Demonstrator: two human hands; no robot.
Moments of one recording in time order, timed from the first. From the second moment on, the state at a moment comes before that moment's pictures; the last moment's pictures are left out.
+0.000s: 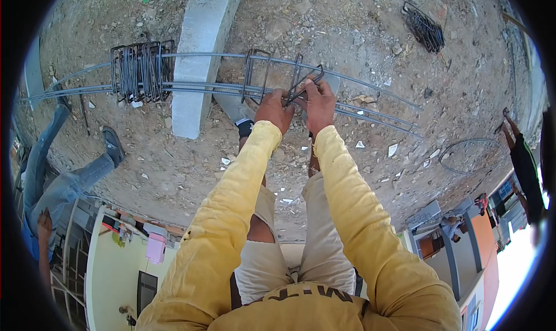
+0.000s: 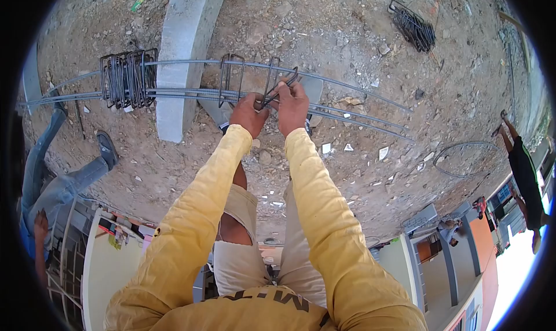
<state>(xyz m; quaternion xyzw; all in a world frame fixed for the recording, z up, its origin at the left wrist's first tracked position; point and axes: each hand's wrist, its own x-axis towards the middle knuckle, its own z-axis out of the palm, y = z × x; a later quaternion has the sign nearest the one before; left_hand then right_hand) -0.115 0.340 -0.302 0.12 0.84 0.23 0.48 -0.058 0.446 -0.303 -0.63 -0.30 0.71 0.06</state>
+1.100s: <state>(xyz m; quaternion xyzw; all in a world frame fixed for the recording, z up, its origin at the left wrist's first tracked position) -0.067 0.314 -0.339 0.02 0.89 0.27 0.36 -0.052 0.487 -0.331 -0.59 -0.48 0.64 -0.07</state>
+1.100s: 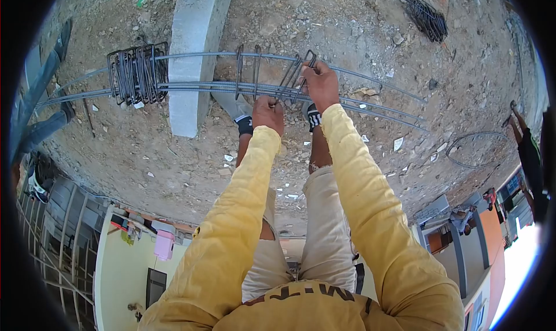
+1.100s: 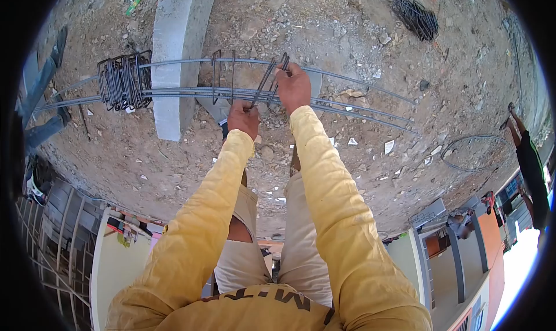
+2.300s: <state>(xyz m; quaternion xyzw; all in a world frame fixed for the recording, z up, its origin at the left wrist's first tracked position) -0.050 0.377 -0.324 0.10 0.82 0.22 0.52 0.134 0.616 -0.338 -0.63 -0.64 0.41 -0.15</state>
